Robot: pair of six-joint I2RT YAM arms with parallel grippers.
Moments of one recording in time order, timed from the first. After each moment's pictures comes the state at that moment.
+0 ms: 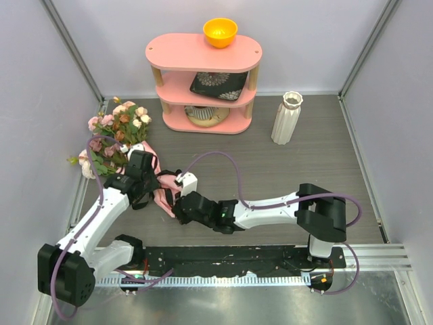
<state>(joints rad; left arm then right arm) -0.31 1.02 0.73 -0.66 -0.28 -0.55 1.34 1.76 1.06 0.19 0.34 0.64</state>
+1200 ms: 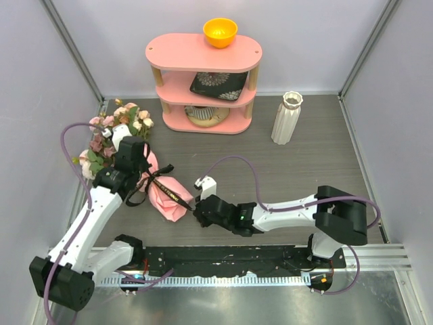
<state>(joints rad) -0.31 0.94 0.88 -0.66 -0.48 -0.57 1.31 1.63 0.86 0.18 0.34 0.62</state>
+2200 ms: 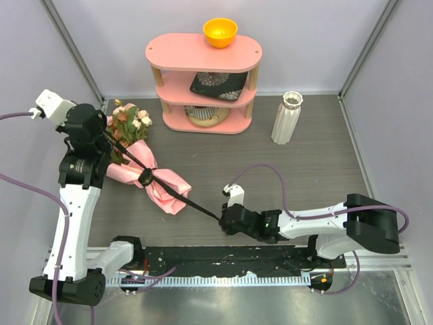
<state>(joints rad) -0.09 1.02 1.34 -0.47 -0.78 -0.55 1.31 1.36 0.56 0.06 0.37 0.80</state>
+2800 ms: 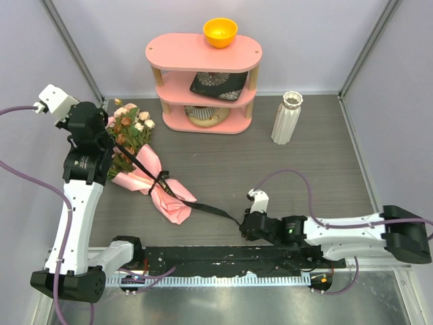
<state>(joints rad) -0.09 1.04 1.30 -0.32 -0.85 -0.40 1.34 1.10 0.39 -0.17 0.41 0.98</state>
